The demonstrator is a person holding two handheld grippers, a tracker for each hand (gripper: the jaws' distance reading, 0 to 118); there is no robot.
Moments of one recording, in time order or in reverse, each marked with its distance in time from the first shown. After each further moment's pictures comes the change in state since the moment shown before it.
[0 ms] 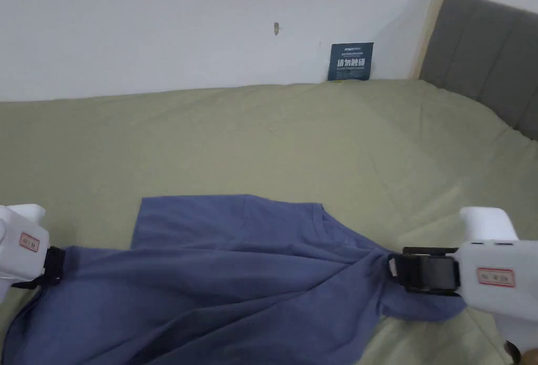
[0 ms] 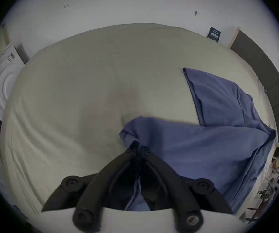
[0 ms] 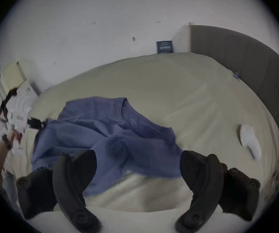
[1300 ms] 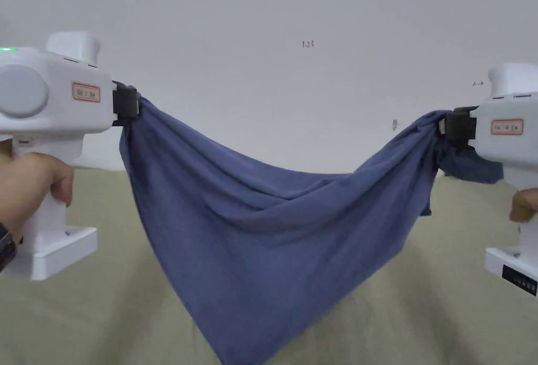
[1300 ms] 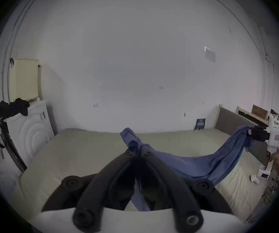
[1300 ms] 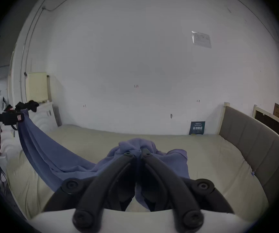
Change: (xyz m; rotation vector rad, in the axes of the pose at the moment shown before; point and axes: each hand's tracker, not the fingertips) left arm -0.045 0.062 0.315 0.824 0.029 0.039; right arm -0.159 0.242 0.070 0.546 0.135 0.192
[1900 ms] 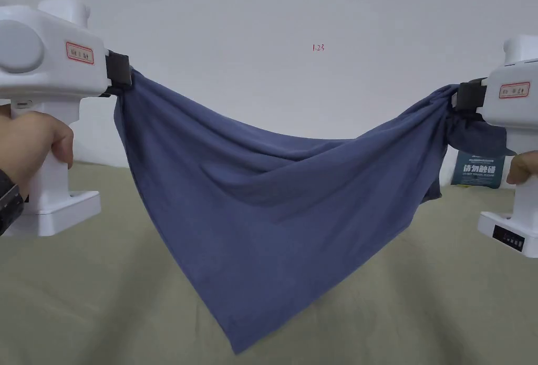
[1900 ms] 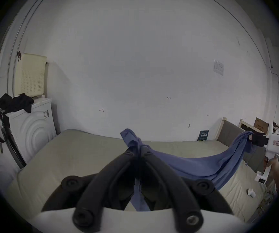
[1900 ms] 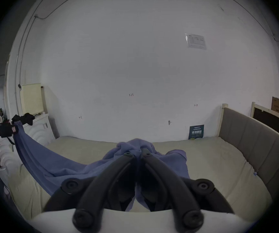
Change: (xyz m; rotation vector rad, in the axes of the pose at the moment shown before) left arm -0.032 0.021 -0.013 0.033 0.031 0.082; right arm 0.008 0.029 -0.026 0.035 -0.034 -0.072
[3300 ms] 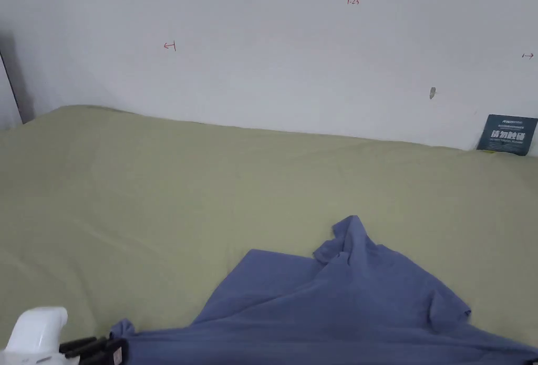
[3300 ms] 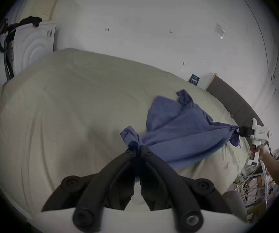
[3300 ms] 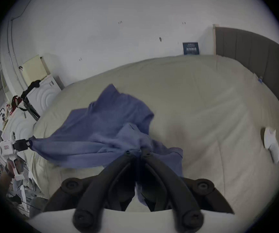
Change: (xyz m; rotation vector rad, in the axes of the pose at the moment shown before) left arm -0.067 -0.358 0.158 -0.467 -0.136 0.160; right arm 0.093 -0.307 0.165 -0.523 0.079 -0.153
